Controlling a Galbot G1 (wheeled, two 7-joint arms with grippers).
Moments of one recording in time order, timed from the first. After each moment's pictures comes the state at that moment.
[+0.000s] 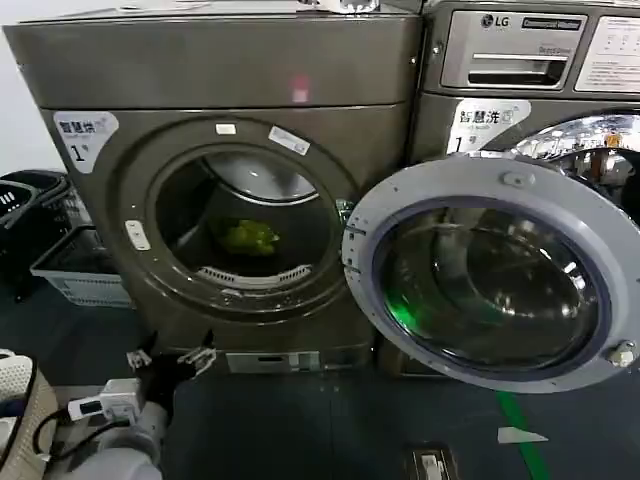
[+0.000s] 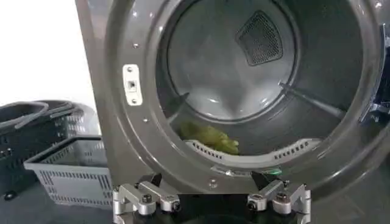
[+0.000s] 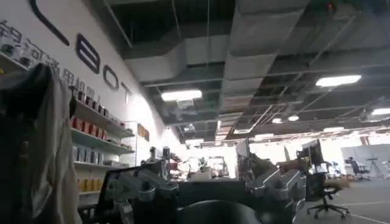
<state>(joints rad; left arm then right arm) 1.35 -1.45 -0.57 -2.32 -0.10 0.74 -0.09 -1.66 1.12 2.41 1.62 0.62 -0.19 0.01</state>
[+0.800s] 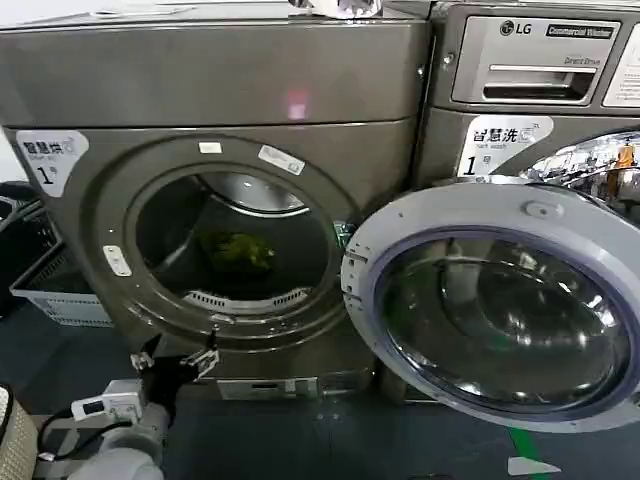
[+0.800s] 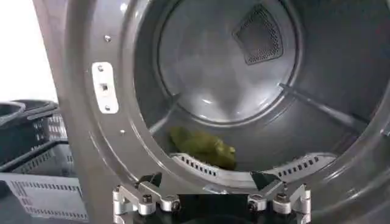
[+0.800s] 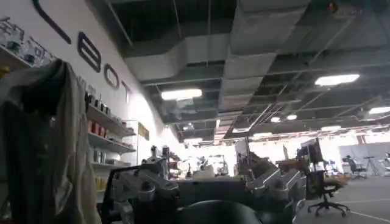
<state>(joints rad) 1.35 -1.46 -0.57 -2.32 -0.09 0.74 -0.09 -1.66 1.12 2.41 1.61 0.62 -0.19 0.01</state>
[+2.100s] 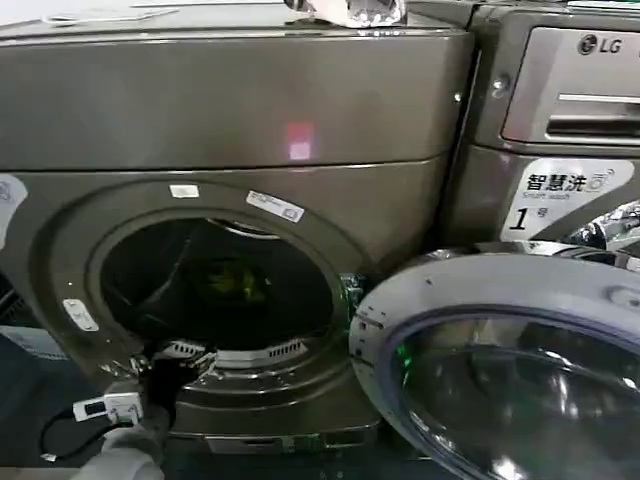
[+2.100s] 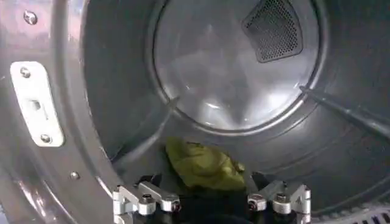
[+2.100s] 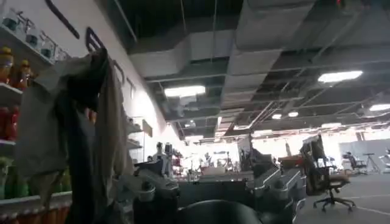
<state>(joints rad) 1.34 -1.45 -0.57 -2.30 -0.10 0.74 -0.10 -1.65 1.13 2.39 1.61 0.61 -0.17 0.02</state>
